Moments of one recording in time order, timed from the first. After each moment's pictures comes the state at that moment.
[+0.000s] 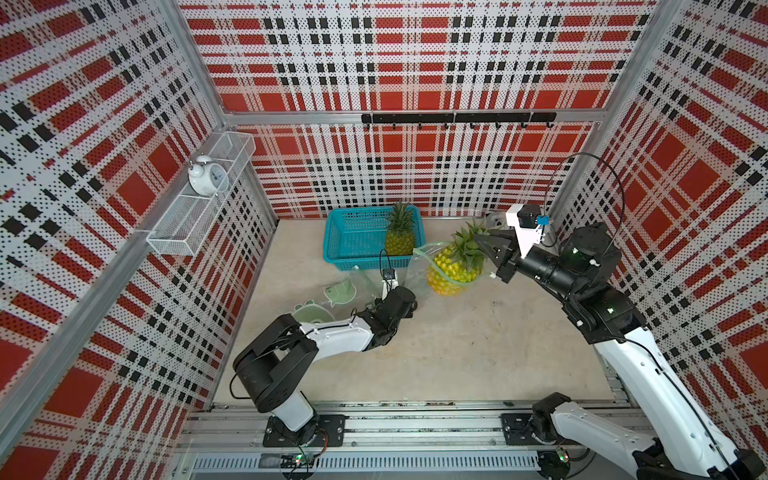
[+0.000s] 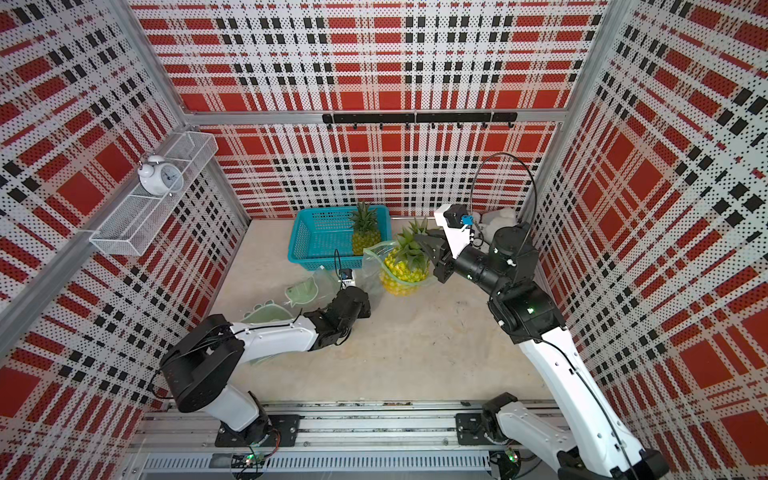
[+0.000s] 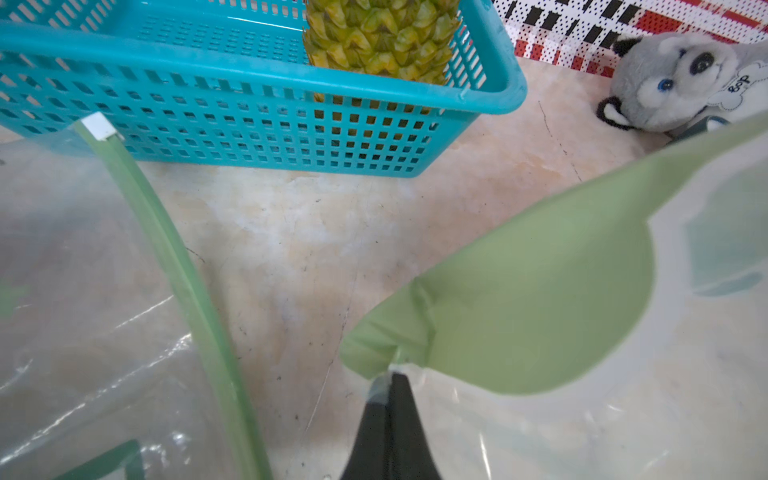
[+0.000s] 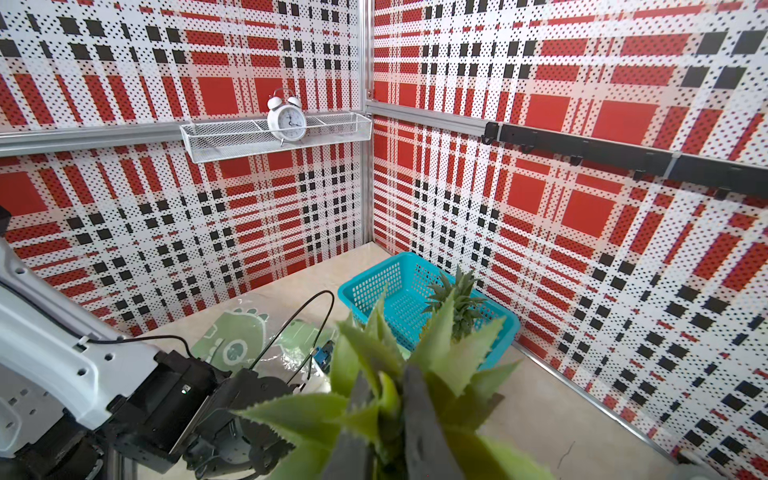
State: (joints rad) left arm -0.81 1.62 0.80 0.16 -0.51 -0.62; right arm 0.41 1.00 1.29 -0.30 -0.46 -0.07
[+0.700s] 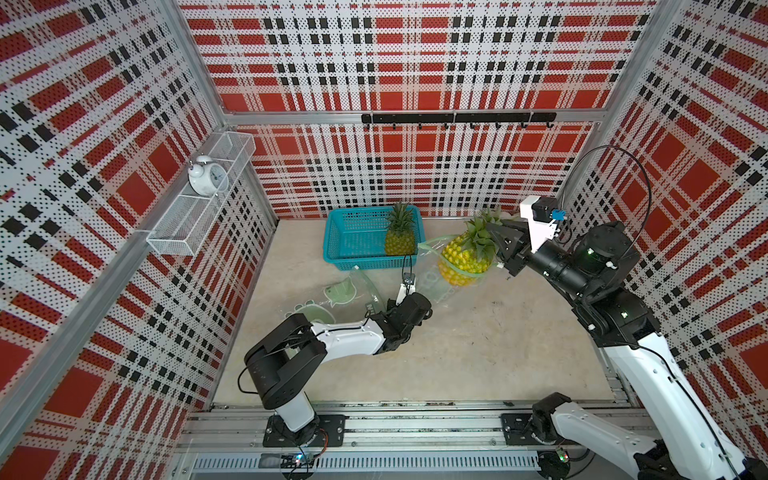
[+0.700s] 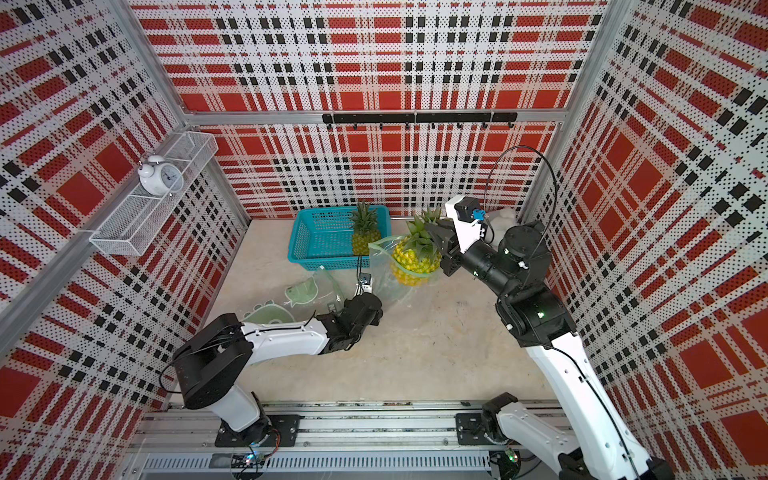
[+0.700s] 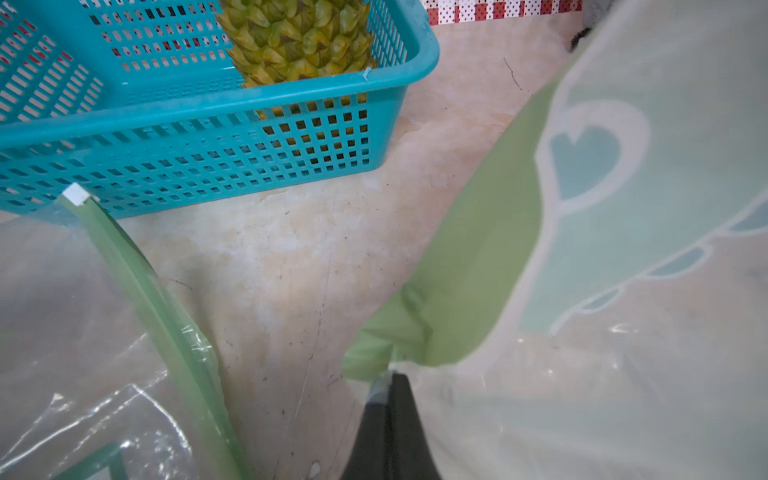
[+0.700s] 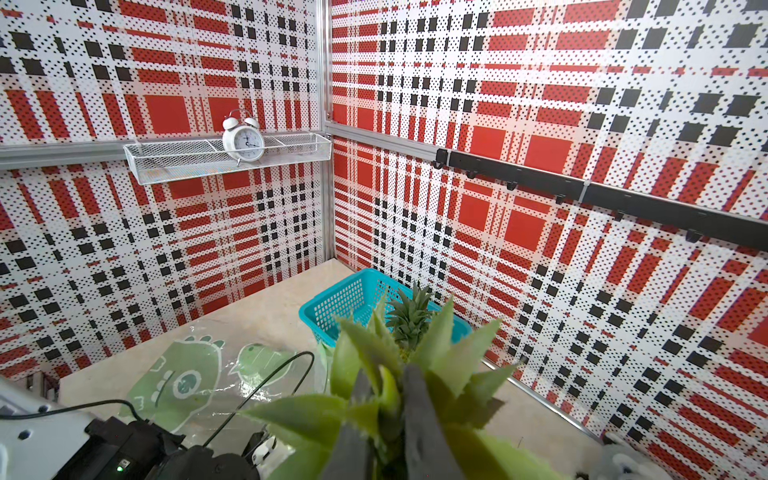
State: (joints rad) left arm -0.92 1.67 0.87 0.10 -0.61 -0.45; right arm 0.41 0.98 1.34 -0.31 -0.35 -0.09
